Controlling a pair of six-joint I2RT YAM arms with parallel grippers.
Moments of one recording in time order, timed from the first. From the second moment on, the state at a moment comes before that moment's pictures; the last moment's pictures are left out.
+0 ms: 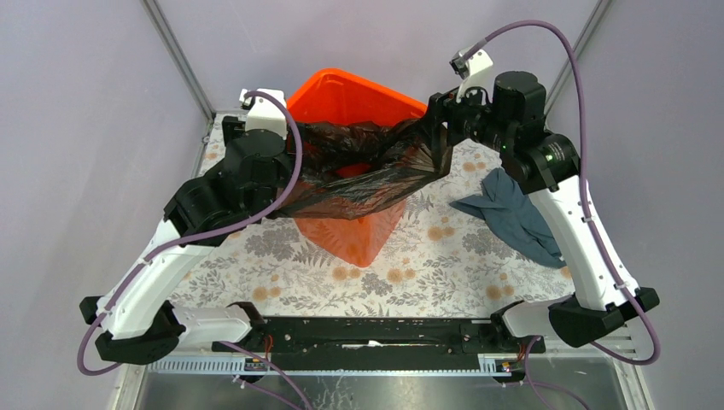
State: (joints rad) left arm -0.87 1.17 1.71 -0.92 -0.89 -0.15; right arm 0.45 1.34 1.76 -0.70 -0.25 0.09
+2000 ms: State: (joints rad) left arm -0.19 1.05 1.38 -0.78 -0.31 -0.33; right arm 0.45 1.24 1.37 -0.32 0.26 0.18
